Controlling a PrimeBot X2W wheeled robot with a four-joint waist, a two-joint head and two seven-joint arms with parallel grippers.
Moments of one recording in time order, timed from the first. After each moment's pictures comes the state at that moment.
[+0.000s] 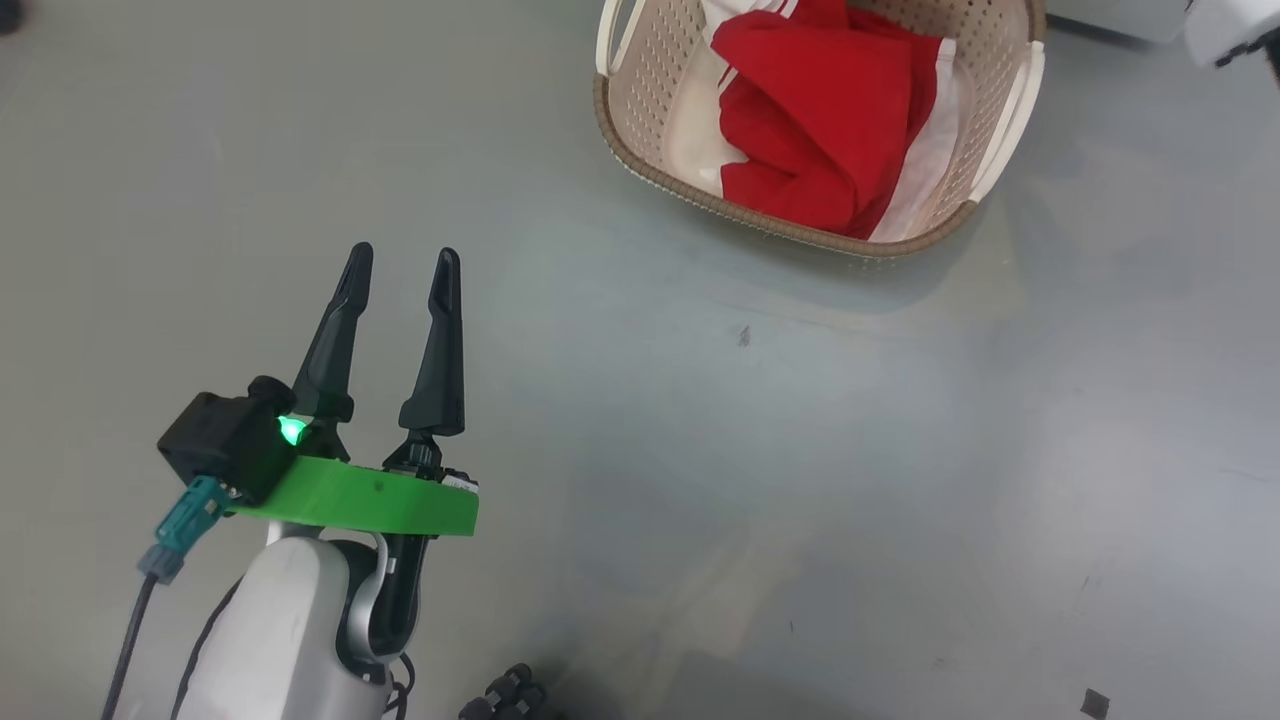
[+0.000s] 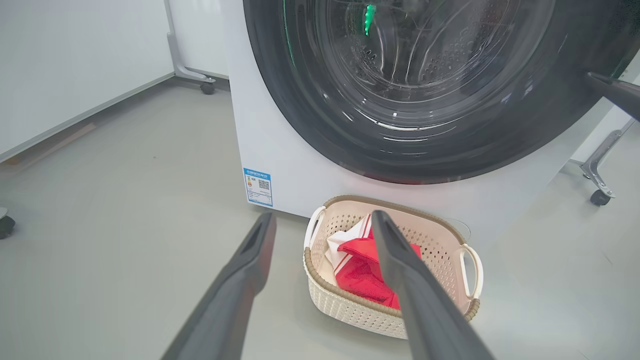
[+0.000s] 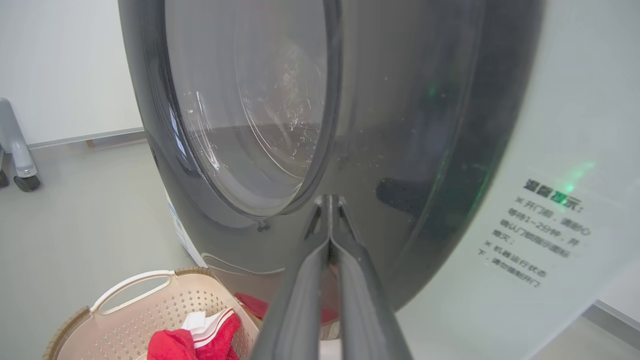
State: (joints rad) left arm -0.31 0.02 -0.28 0.07 -0.55 -0.08 -0.26; right arm -1.11 -0.46 0.49 0.61 0.30 0.13 -0.24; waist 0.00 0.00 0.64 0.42
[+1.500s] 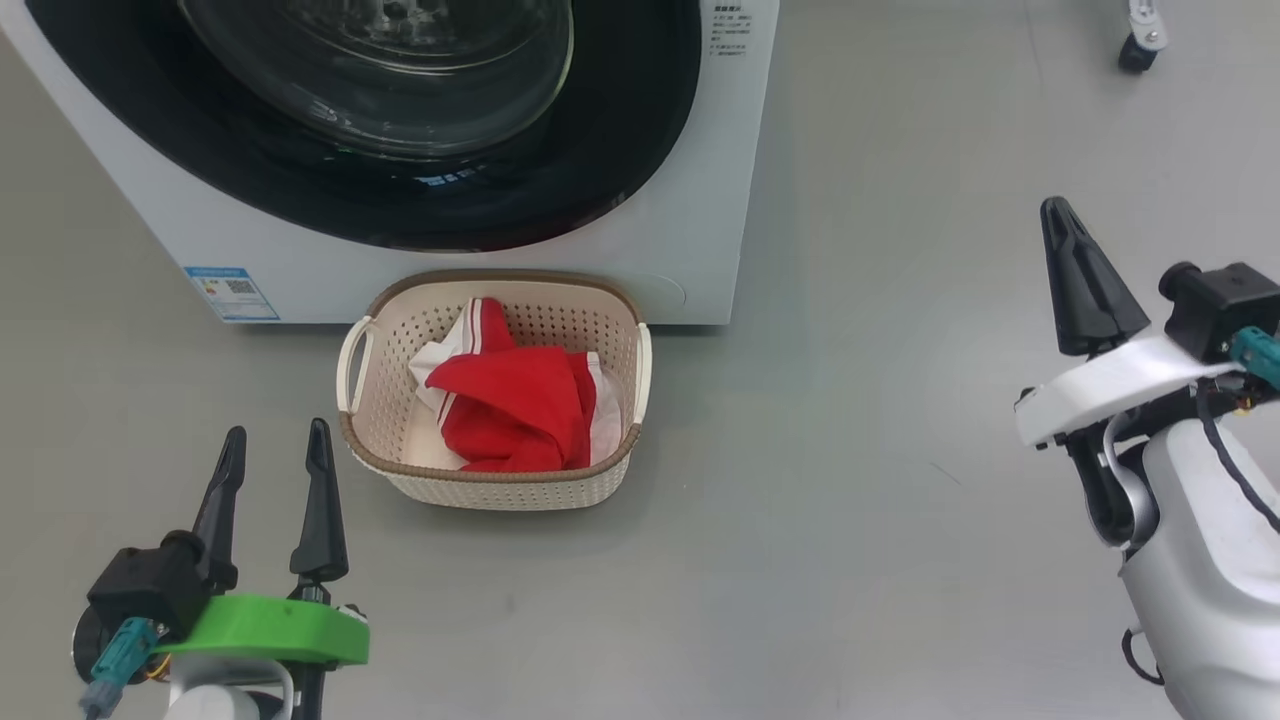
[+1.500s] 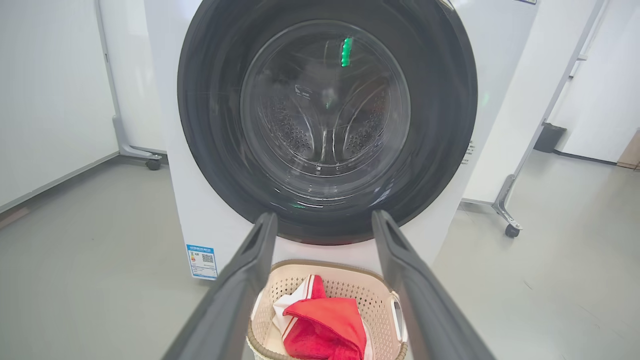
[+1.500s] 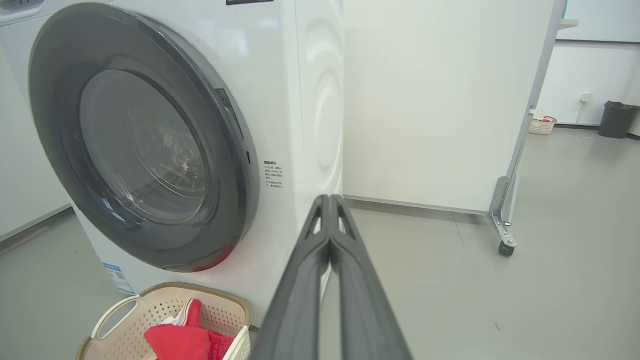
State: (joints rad) left arm -0.07 0.03 -0.05 0.15 -0.40 -0.11 -0.26; right arm -0.46 -0.26 0.26 0.43 0.45 0.07 -0.25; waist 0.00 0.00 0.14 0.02
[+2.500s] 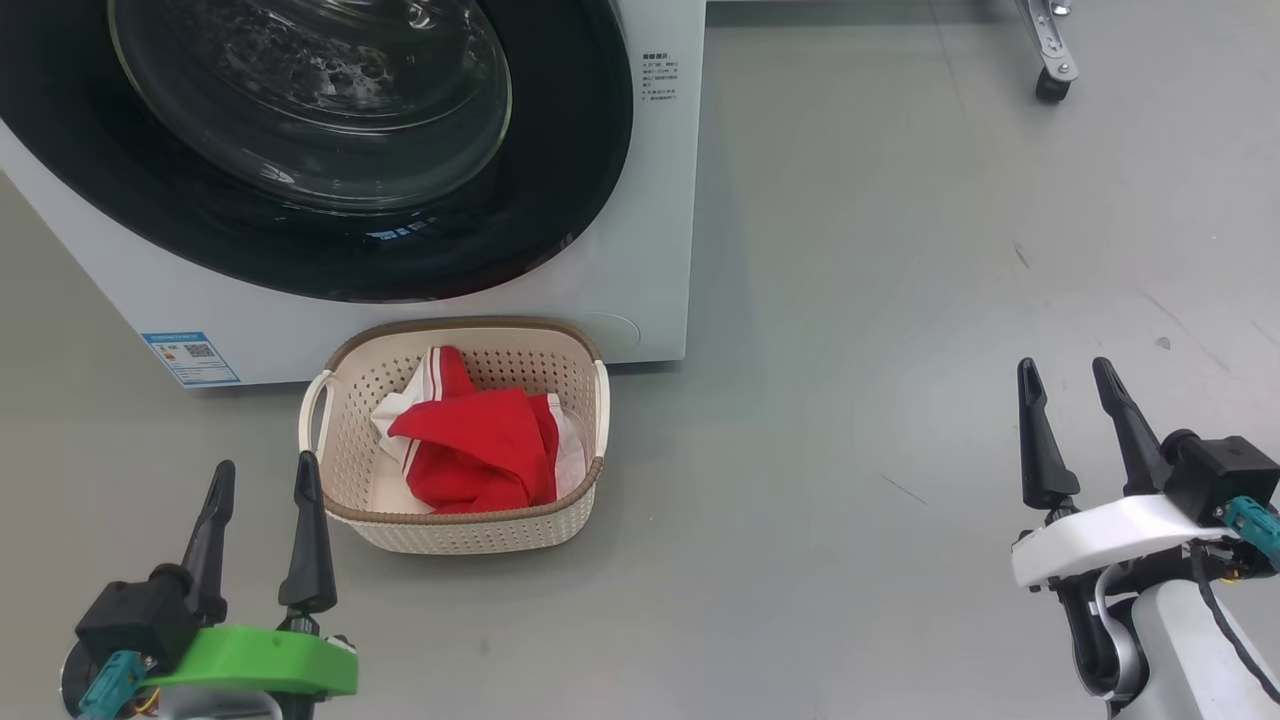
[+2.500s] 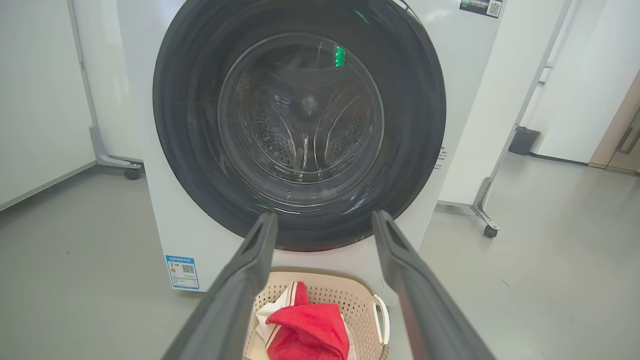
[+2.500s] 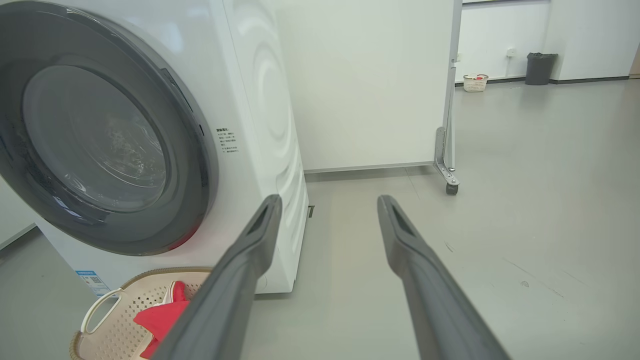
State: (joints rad) left arm -0.01 0.03 -0.03 0.13 -0.40 -0.12 -0.26; right arm -0.14 -0.18 0.15 0.26 0.44 0.03 -0.25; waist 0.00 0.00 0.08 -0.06
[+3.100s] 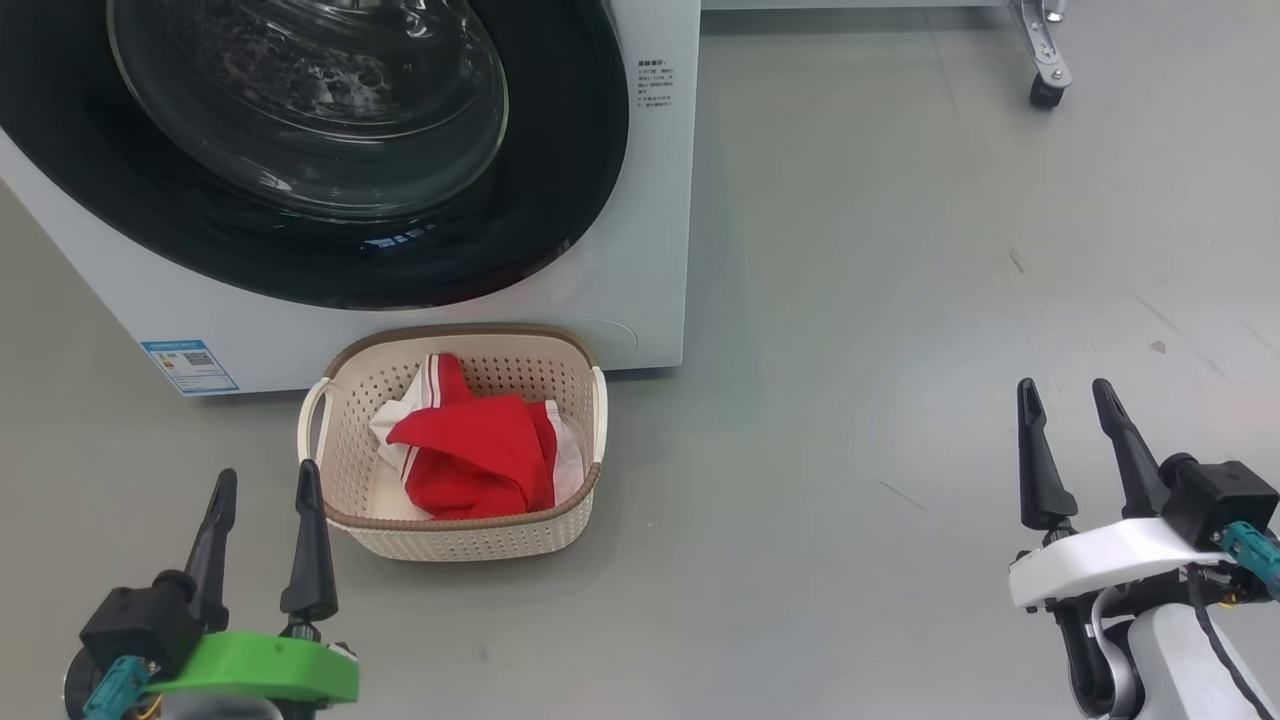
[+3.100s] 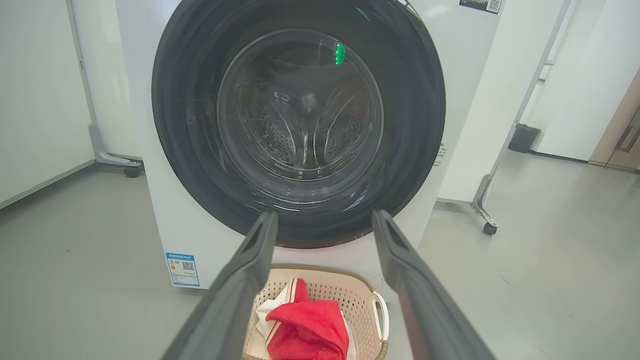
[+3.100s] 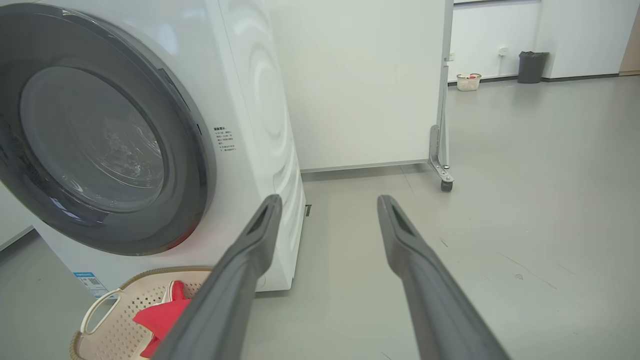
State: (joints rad) left arm -0.01 0.03 -0.02 0.14 -0.39 -0.12 -0.26; right arm -0.10 -0.16 0.12 0.23 0.42 0.04 -0.25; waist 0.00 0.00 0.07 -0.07
